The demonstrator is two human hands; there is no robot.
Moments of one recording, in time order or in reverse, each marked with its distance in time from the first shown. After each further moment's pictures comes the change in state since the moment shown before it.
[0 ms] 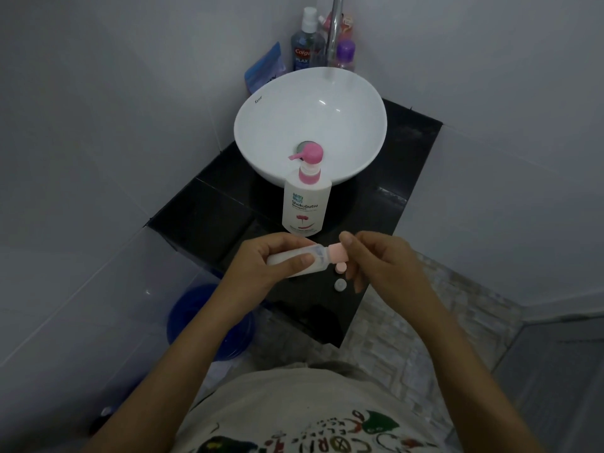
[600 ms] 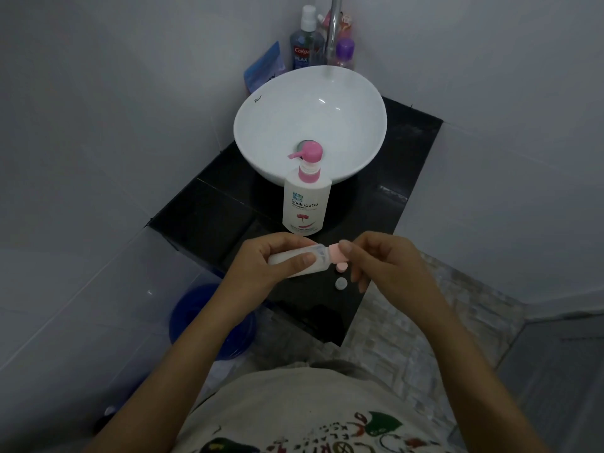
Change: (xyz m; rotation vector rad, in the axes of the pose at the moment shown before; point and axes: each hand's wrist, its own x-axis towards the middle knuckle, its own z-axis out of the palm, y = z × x) left_hand -0.001 0.001 0.002 -0.031 0.009 -0.045; right_hand -0.003 0.002 -0.004 0.026 -0.033 -0.007
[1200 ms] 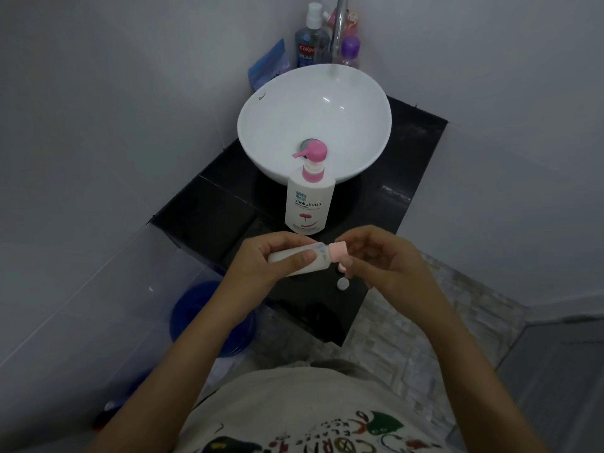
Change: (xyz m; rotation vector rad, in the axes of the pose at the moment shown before) left_hand -0.002 0.002 -0.002 -0.017 0.019 -0.031; right_hand -0.001 0.003 0.000 0.100 -0.082 -0.082
